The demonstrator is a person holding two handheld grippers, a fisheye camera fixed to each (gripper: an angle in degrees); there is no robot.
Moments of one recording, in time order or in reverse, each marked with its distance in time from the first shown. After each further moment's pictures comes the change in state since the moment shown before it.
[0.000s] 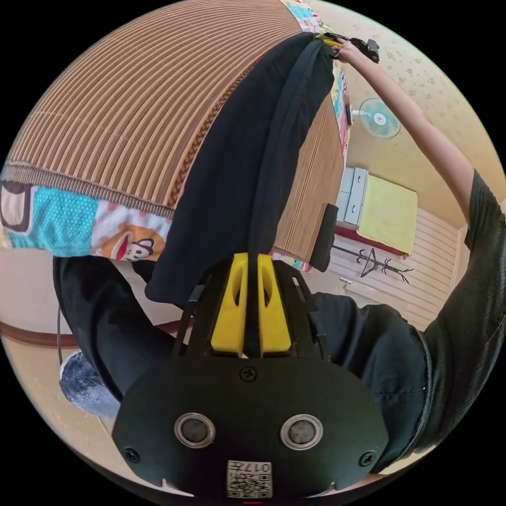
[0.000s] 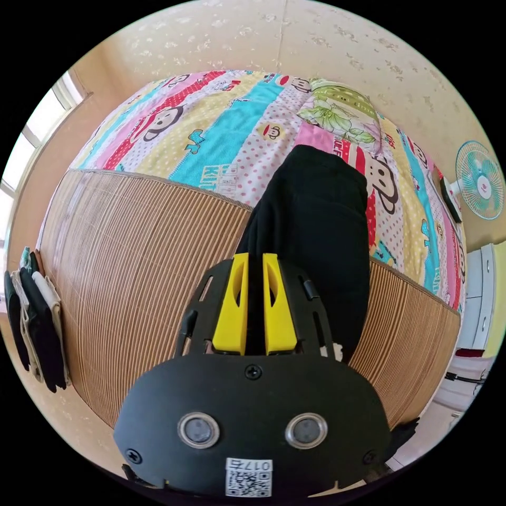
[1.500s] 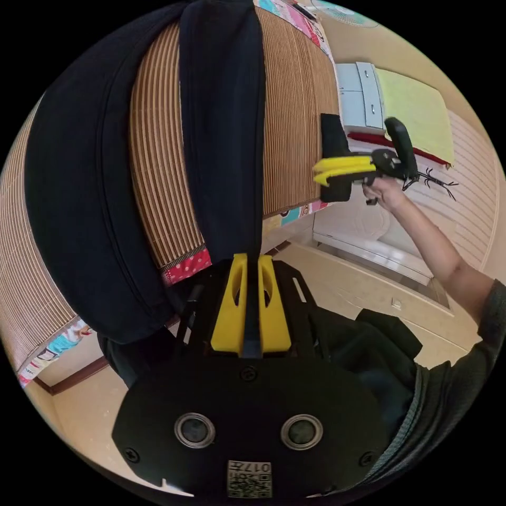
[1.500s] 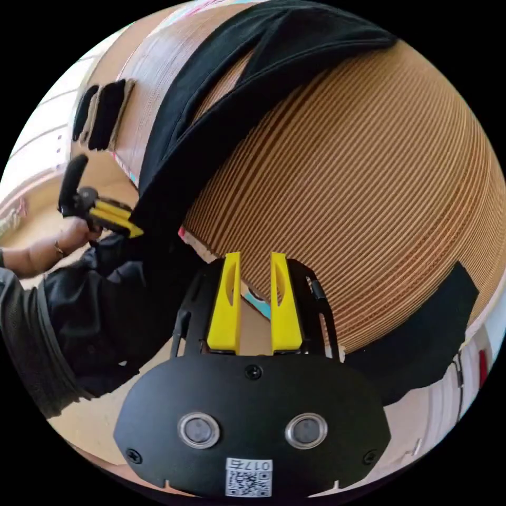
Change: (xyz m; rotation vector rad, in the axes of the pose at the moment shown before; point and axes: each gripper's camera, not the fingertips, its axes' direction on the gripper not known) left arm 0.096 -0.113 0.194 -0.431 -0.298 0.279; right arm 0.304 0.470 -0.113 -0.671 -0.408 -0.252
